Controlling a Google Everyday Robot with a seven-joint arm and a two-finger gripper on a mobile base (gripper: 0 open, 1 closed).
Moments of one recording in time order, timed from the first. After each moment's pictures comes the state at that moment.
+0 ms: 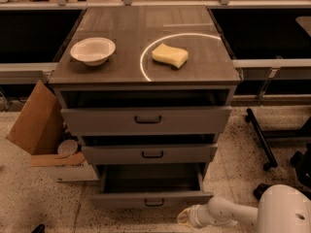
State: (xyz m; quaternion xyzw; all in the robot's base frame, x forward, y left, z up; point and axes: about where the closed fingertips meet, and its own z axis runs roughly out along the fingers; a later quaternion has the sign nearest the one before) arm 0.450 -0.136 0.115 -0.60 0.73 0.20 0.25
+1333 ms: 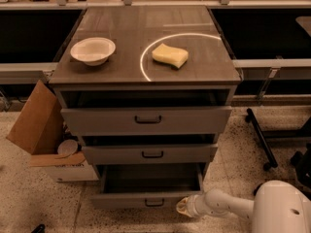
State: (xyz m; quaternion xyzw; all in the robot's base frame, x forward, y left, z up) arm 0.506 -0.135 0.125 -0.61 0.73 0.15 0.28
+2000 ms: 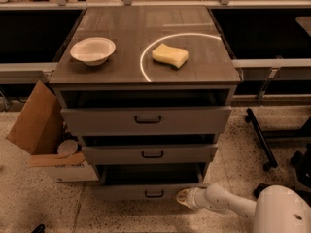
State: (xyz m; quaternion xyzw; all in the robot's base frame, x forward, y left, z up) arm 0.549 -0.141 0.128 -0.58 0.73 0.12 0.32
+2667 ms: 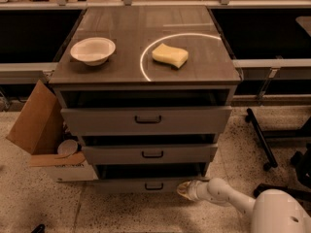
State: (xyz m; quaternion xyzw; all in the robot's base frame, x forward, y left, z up) arm 0.589 -0.146 0.135 -0.57 0.73 0.13 0.35
